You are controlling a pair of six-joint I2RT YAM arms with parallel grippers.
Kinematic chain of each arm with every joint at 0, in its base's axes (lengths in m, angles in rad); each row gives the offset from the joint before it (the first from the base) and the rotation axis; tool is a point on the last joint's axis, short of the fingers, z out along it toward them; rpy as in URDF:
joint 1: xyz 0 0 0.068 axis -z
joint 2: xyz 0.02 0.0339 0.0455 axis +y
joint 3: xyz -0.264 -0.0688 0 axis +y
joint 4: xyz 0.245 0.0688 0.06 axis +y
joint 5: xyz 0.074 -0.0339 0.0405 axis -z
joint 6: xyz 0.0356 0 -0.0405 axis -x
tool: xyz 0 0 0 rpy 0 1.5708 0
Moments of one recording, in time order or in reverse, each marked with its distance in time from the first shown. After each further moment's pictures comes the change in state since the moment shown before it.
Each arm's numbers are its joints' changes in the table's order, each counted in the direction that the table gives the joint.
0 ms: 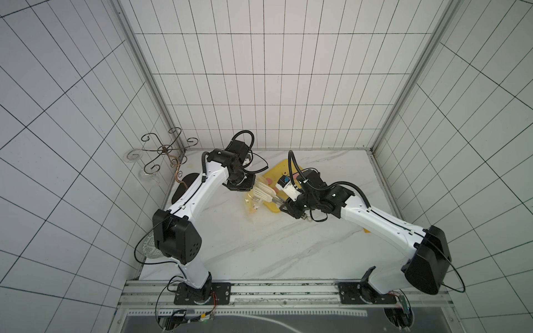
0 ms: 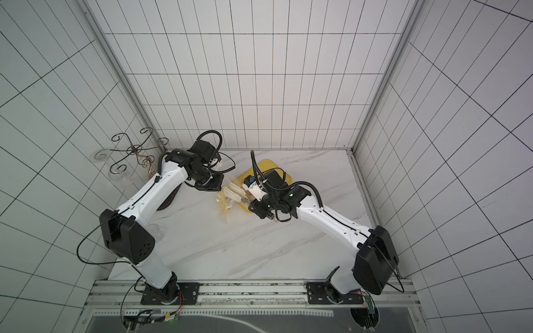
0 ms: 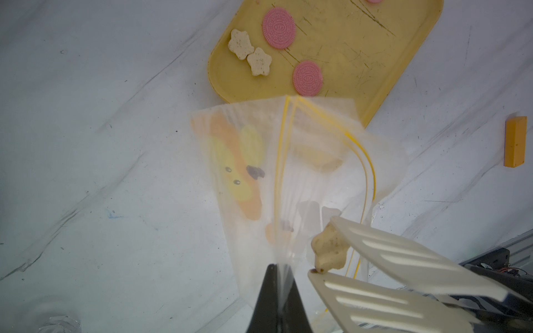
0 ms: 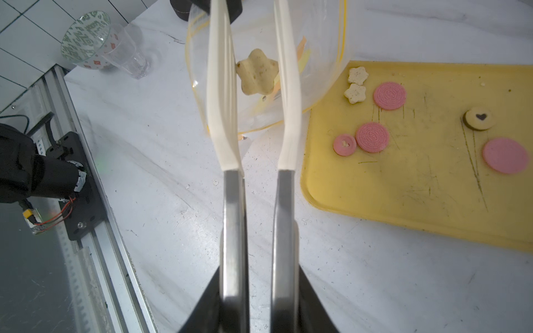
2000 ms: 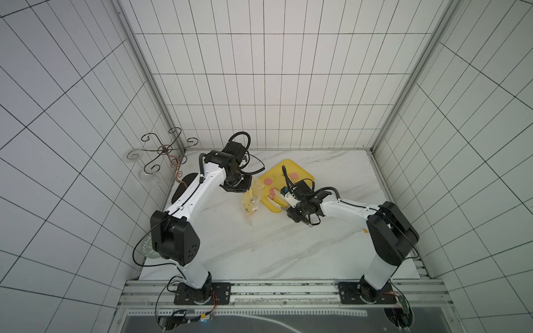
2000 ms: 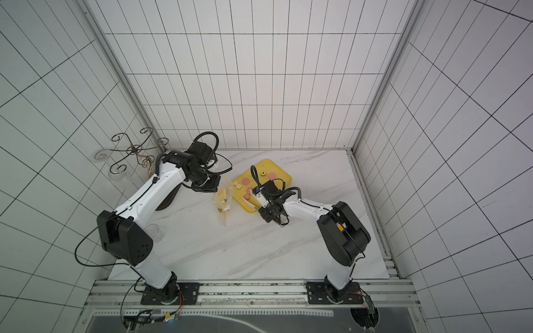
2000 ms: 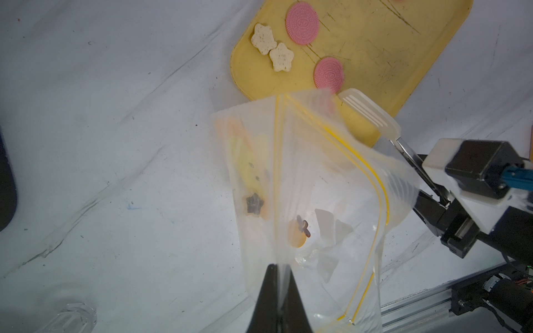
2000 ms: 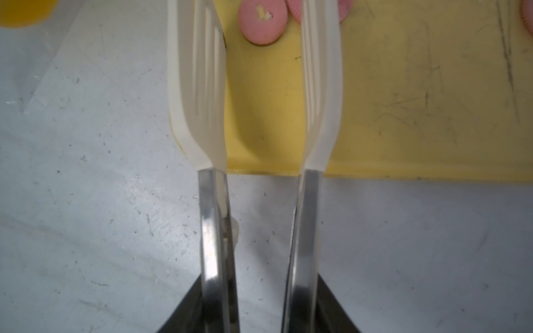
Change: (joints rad) left arm -0.028 -0.021 0.039 -0.006 -0.033 -0.009; right arm 0.083 0.291 0.139 -0.173 0.209 0.061
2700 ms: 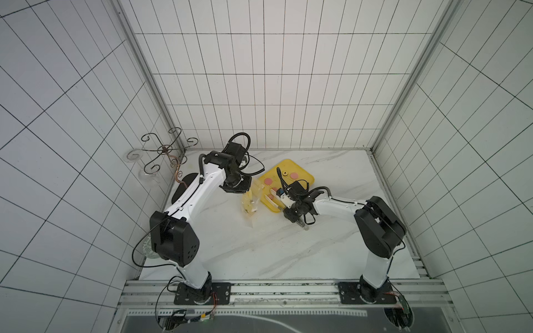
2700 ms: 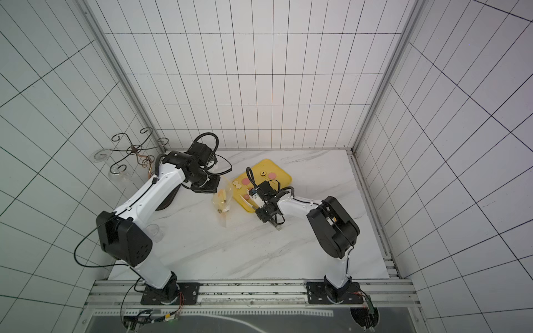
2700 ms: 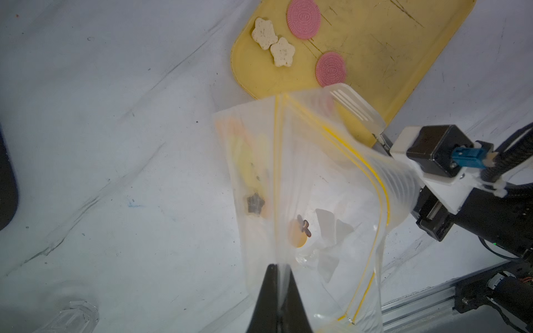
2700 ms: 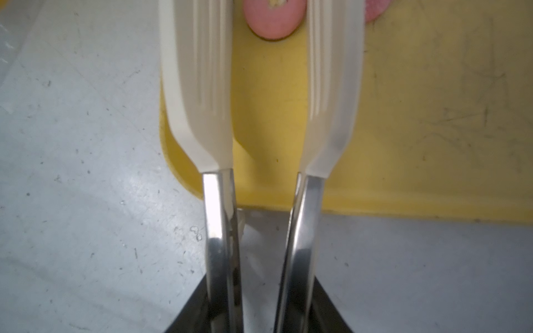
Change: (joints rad) left arm 0.000 -0.009 0.015 -0.001 -0.003 -0.008; right arm -0.019 0.101 -0.057 -0.015 -0.005 0.003
